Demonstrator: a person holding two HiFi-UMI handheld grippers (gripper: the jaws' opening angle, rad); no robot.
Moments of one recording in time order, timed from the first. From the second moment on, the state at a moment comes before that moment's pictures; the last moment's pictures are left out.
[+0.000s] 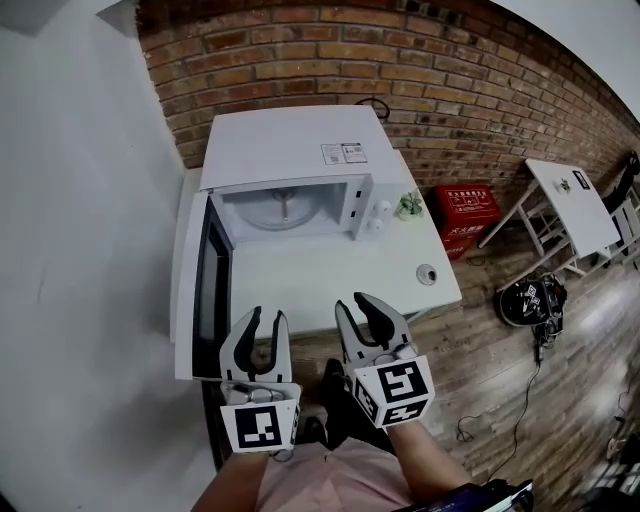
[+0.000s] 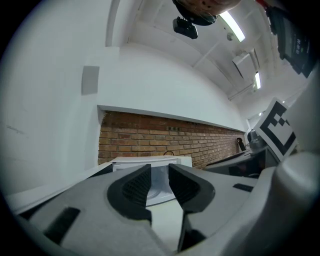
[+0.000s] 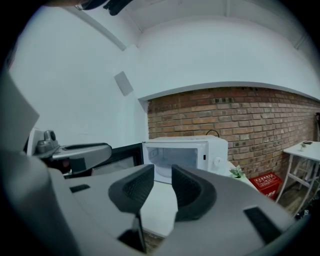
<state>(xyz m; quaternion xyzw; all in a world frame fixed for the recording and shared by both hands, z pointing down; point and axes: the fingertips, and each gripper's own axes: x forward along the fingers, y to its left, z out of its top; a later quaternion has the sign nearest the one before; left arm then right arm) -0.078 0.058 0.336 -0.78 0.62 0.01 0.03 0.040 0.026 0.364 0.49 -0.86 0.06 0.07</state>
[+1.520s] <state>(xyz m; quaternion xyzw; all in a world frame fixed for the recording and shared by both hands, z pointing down) -0.117 -0.145 0.348 -0.70 0.71 -0.03 0.02 -0.041 -0.204 0.407 0.35 -0.92 0.09 0.11</state>
